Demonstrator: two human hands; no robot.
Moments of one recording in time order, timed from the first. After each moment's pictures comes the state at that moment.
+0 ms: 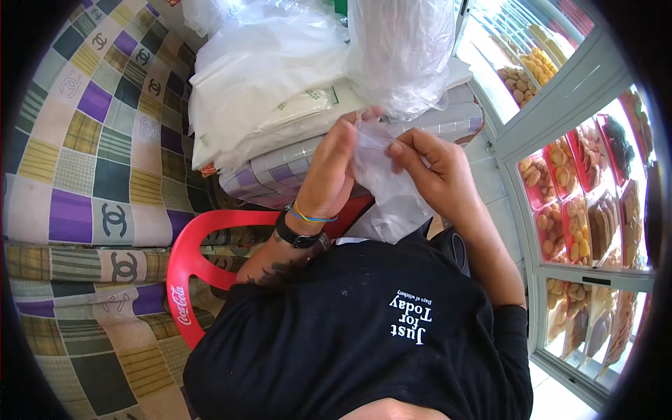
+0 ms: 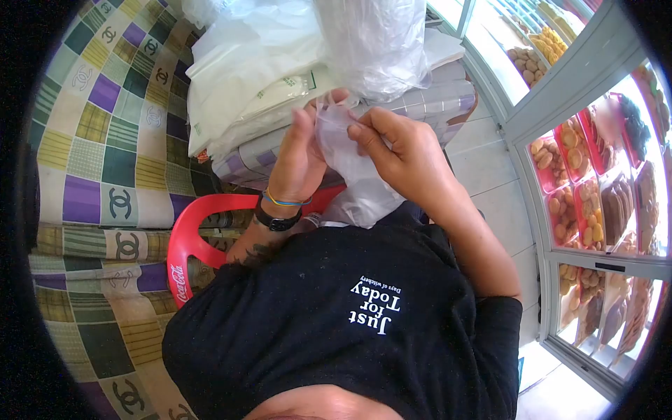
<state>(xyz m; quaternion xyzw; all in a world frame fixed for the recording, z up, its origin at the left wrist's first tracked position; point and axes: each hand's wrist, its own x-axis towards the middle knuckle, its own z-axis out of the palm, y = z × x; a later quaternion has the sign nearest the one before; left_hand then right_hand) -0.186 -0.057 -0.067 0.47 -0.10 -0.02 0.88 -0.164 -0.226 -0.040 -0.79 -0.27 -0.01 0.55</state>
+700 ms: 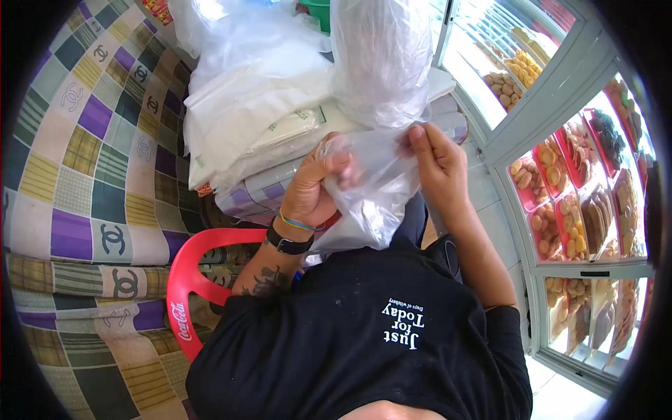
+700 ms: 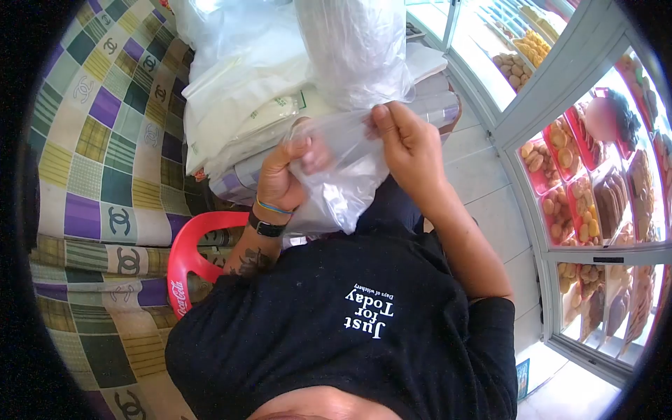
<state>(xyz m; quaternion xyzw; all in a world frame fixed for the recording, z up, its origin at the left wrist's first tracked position) -0.179 -0.036 -0.075 0.31 -0.10 -0.14 0.93 -0.147 -0.230 -0.056 -0.77 -0.21 -0.17 0.58</state>
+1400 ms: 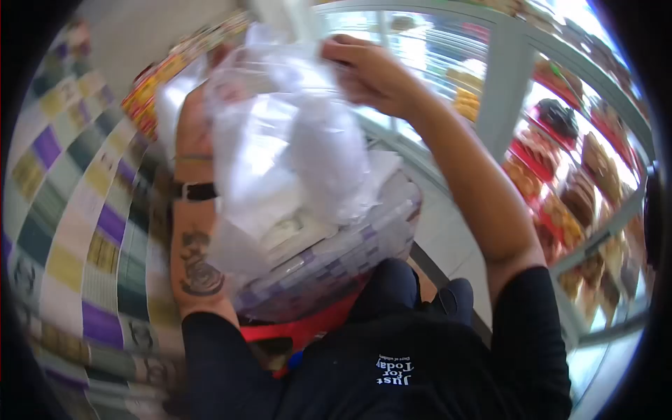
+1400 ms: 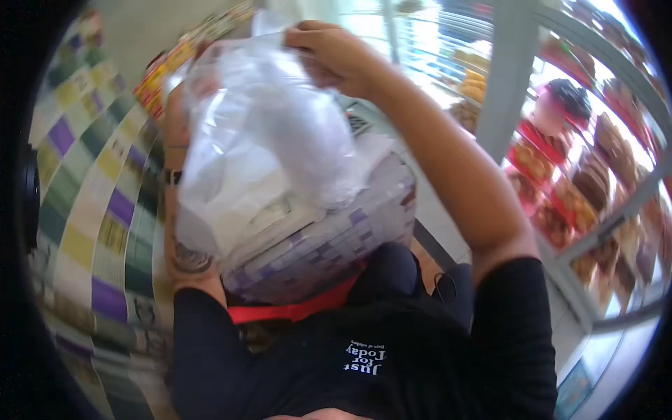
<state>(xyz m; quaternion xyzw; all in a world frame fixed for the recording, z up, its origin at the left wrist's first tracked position) -0.034 0.042 0.162 0.51 -0.28 -0.01 0.81 -0.044 -0.236 0.147 -0.59 -0.31 0.06 0.74</state>
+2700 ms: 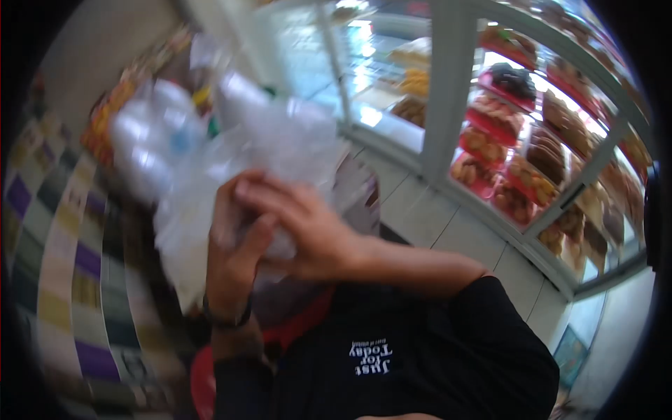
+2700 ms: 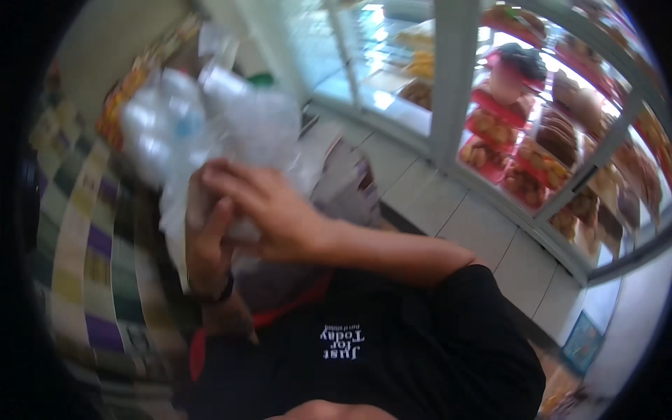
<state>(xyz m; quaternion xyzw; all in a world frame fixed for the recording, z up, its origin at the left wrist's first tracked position) -0.207 -0.059 0.078 0.70 -0.28 0.08 0.65 -0.179 -0.199 0.024 -0.69 -0.41 -0.37 0.46</state>
